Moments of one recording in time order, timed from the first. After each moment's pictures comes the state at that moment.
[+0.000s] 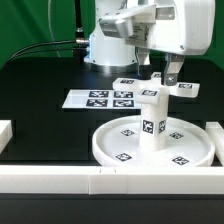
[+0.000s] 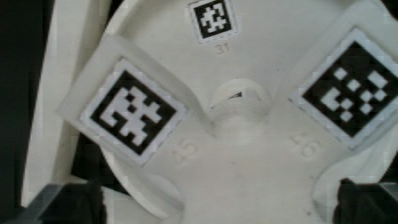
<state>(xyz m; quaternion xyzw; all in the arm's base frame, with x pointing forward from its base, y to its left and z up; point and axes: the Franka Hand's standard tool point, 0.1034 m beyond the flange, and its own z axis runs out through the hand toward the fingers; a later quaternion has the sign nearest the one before) 0.562 0.038 0.117 0.59 0.81 0.03 0.06</state>
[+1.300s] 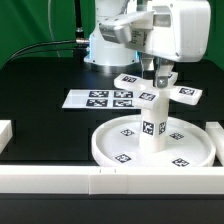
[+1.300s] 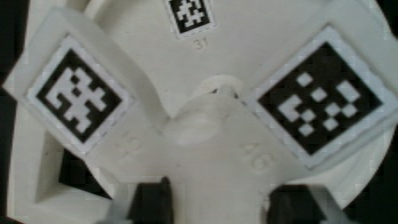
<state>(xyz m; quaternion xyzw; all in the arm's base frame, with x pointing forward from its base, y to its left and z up) 0.560 0.035 0.116 0.59 0.80 0.03 0.06</state>
